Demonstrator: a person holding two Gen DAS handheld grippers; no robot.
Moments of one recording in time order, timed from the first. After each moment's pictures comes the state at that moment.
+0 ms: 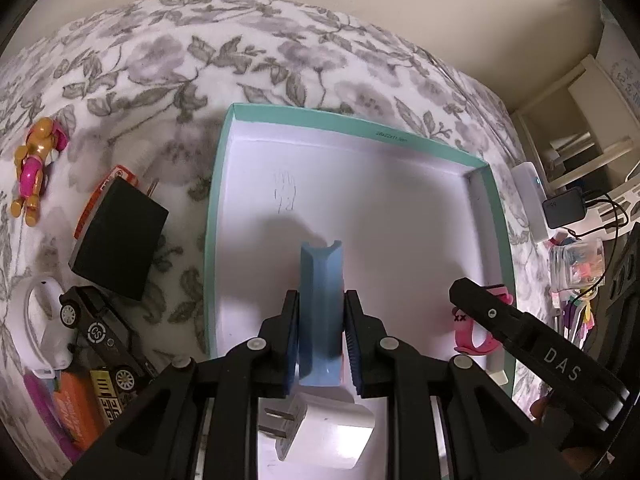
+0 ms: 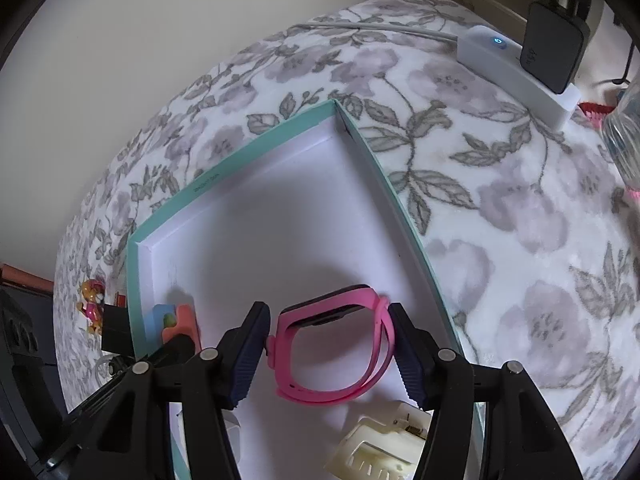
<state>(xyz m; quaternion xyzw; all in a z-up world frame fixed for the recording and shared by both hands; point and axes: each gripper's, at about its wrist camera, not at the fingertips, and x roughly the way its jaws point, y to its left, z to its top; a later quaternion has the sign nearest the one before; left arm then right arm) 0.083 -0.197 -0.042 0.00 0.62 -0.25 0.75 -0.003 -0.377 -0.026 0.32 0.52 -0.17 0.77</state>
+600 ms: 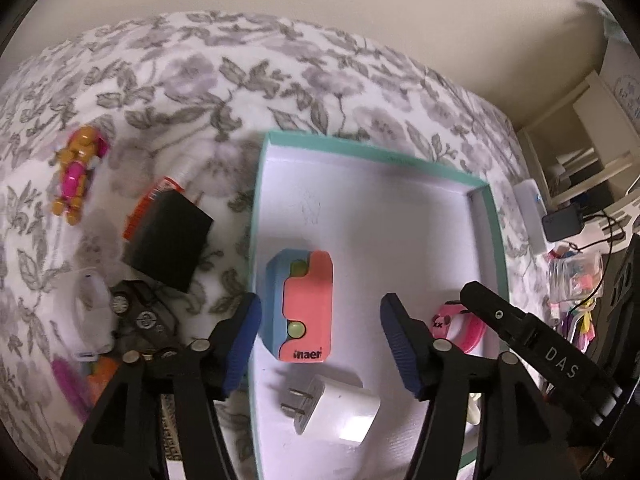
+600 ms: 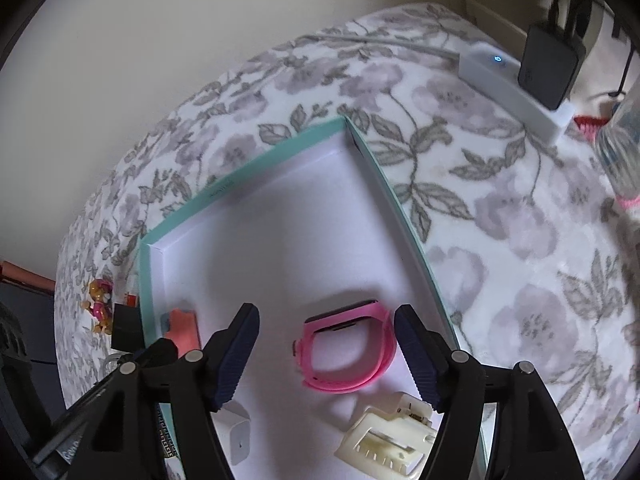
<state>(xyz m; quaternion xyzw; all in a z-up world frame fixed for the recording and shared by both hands) 0.083 -0.178 -0.009 -0.01 0.60 -0.22 0.77 -0.004 -0.372 -0.004 0.30 0.51 -0.18 0.78</state>
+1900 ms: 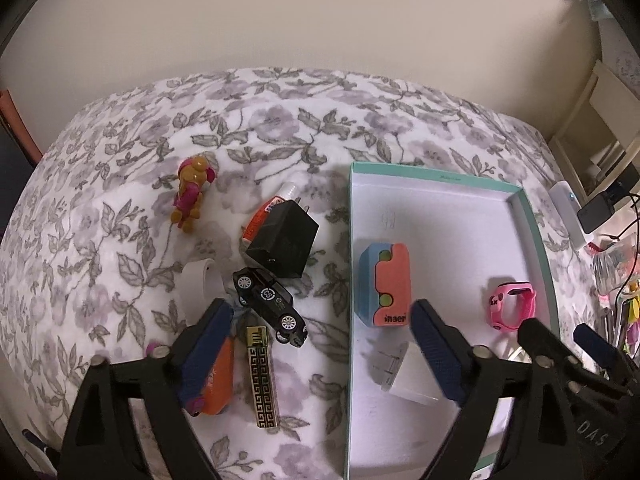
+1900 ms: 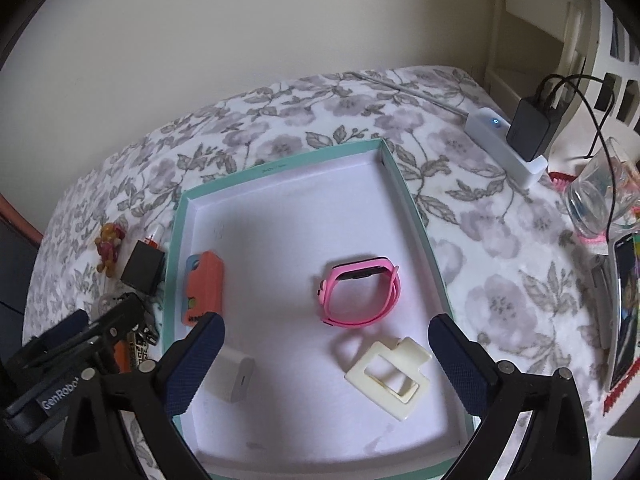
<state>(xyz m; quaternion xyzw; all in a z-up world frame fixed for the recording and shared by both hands) 0.043 -0.137 0.025 0.07 0.52 -0.14 0.84 -0.045 -0.311 0.028 0.19 0.49 -0.17 0.83</state>
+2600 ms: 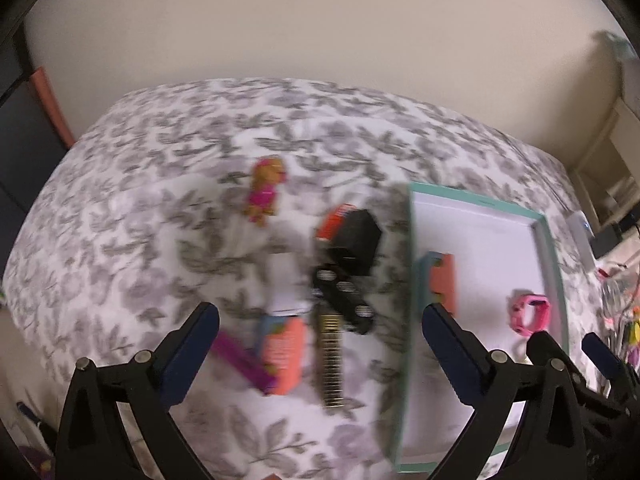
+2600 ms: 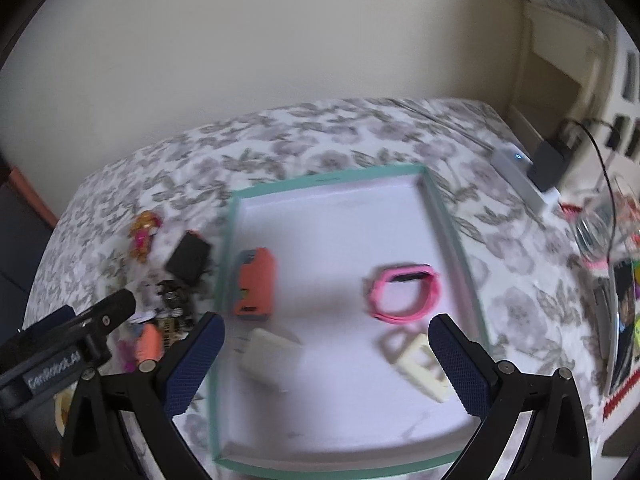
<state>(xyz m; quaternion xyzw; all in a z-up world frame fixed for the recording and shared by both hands) 0.038 -0.076 0.050 0.04 0.51 -0.08 0.86 -0.042 -0.250 0.055 0.14 0.46 -0.13 0.87</state>
